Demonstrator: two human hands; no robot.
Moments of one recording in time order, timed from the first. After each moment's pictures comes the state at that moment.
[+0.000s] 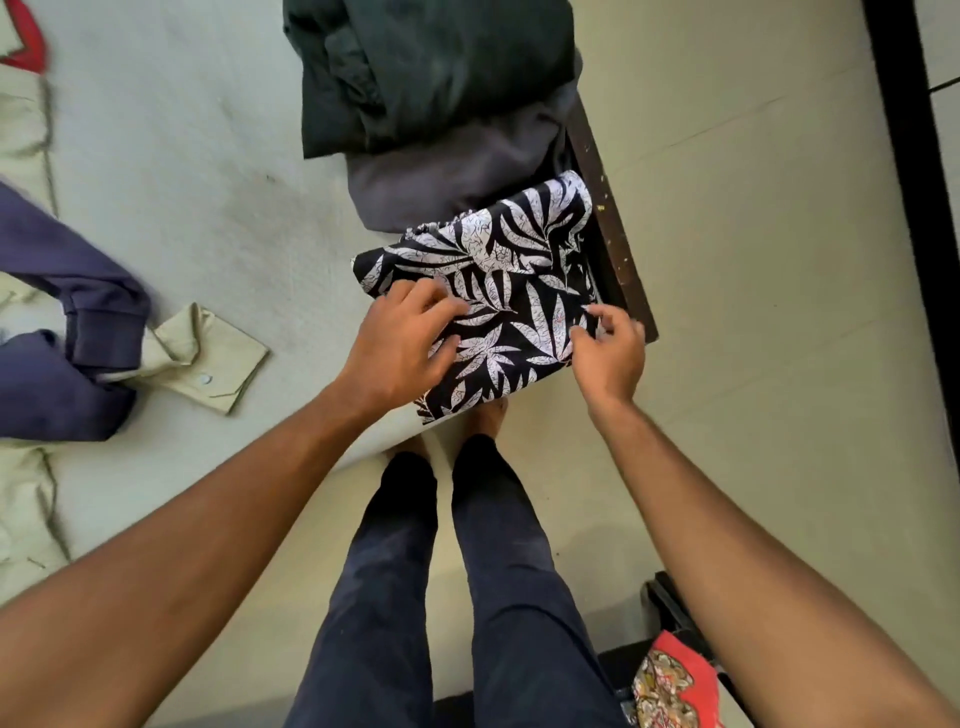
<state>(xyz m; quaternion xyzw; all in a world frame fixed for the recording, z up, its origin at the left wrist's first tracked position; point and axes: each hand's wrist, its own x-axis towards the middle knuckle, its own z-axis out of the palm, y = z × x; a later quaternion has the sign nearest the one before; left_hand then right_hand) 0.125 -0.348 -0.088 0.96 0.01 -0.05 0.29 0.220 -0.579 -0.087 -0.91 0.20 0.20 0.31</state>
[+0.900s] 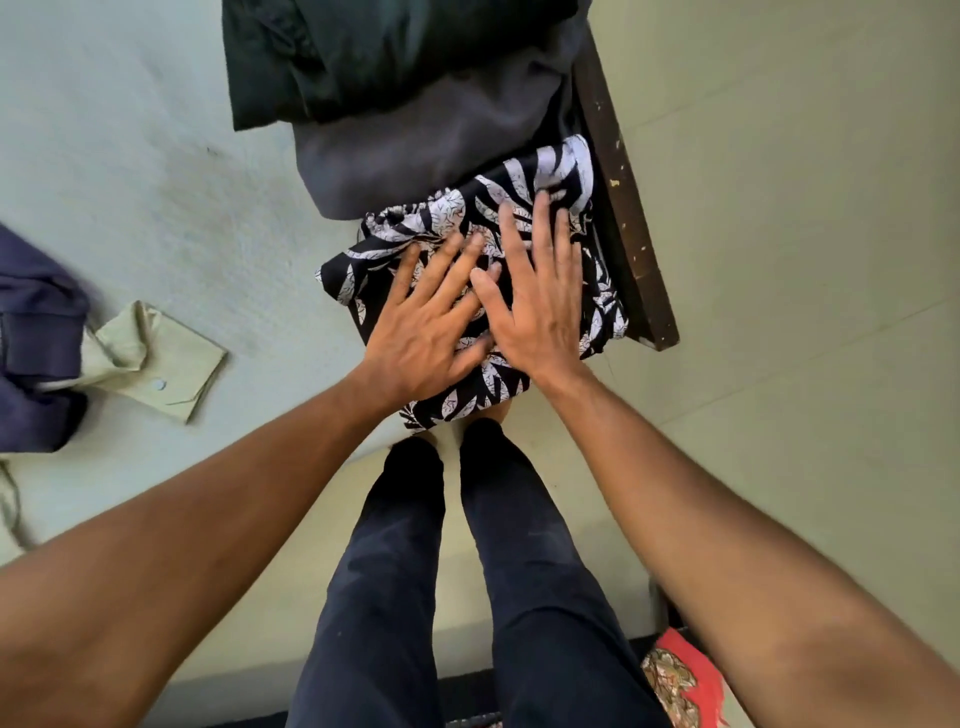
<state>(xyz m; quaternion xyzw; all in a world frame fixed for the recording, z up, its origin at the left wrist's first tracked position) 0.154 -0.385 -0.148 0.99 -0.05 -0.10 0.13 0.242 -0.529 -0.146 -0.94 -0.22 0.16 0.18</state>
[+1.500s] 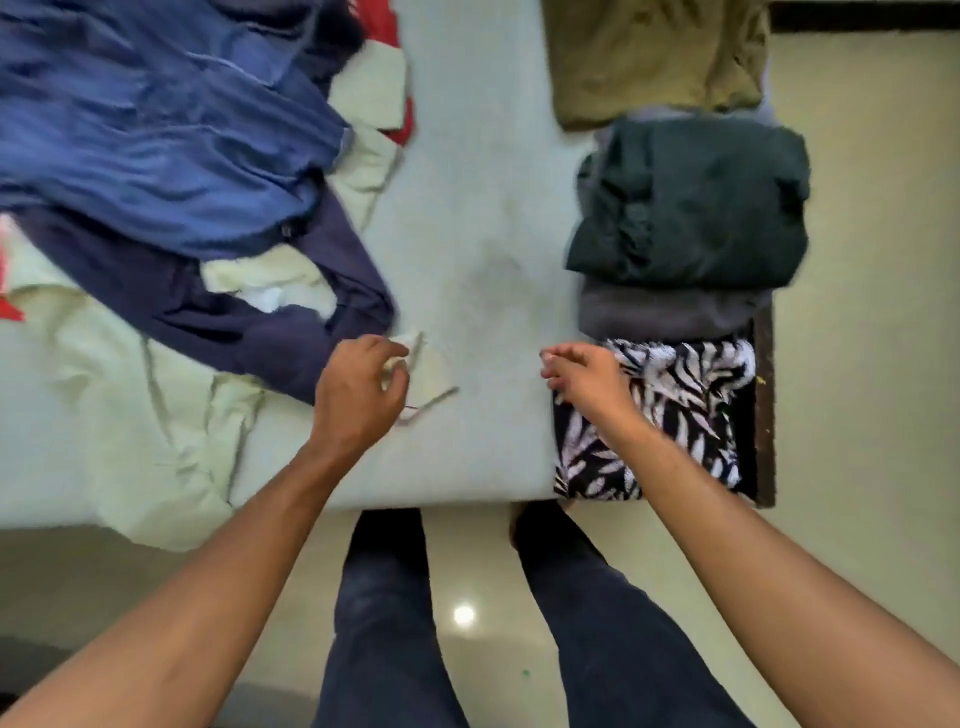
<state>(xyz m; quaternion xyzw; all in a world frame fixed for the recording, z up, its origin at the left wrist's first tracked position) -0.025 -0.183 -0.041 0.85 0.43 0.04 0.30 0.199 -0.348 -0.030 -0.80 -0.07 0.48 0.35</state>
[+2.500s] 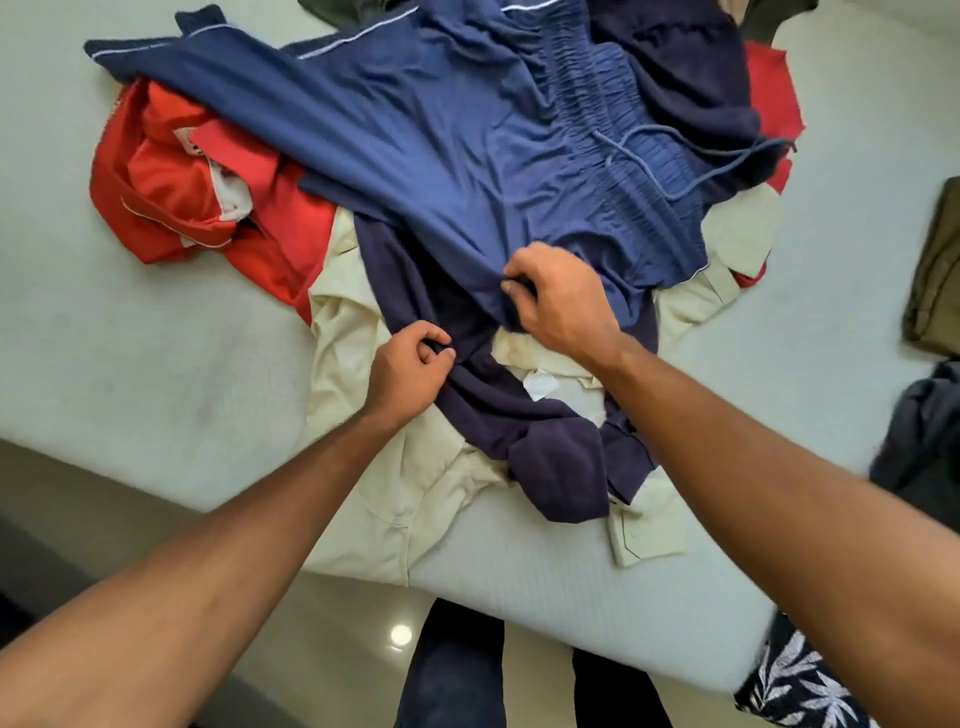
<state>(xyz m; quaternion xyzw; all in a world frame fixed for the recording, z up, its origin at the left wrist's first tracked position) -0.190 0.060 -0.098 0.60 0.65 0.10 0.46 0.028 0.064 -0.083 -0.68 -0.67 0.22 0.19</state>
